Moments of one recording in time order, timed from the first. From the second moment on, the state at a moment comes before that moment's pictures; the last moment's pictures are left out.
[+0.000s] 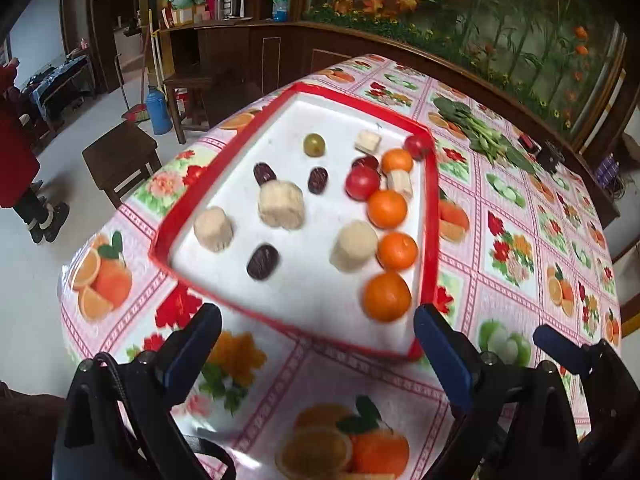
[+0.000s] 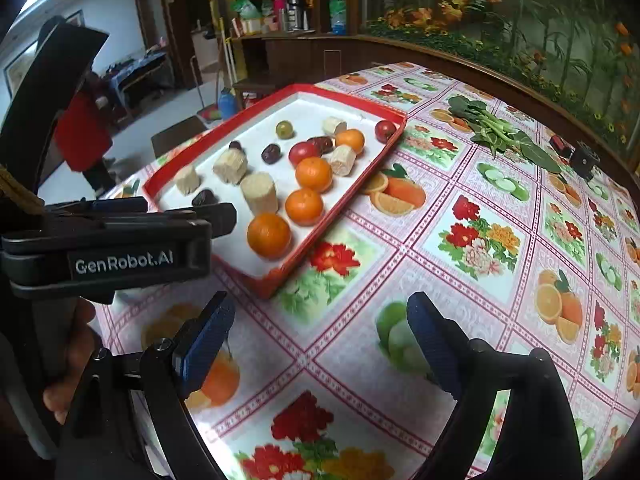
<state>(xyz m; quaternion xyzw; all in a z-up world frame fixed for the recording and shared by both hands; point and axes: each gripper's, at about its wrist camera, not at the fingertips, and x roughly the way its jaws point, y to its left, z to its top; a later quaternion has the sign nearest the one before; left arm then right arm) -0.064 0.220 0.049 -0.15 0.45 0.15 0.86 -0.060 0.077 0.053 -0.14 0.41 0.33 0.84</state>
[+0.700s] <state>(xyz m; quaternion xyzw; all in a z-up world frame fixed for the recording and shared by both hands) -0.097 0.191 0.063 -0.08 0.42 0.25 0.87 -0.062 0.050 0.049 -0.13 0.43 0.31 0.84</state>
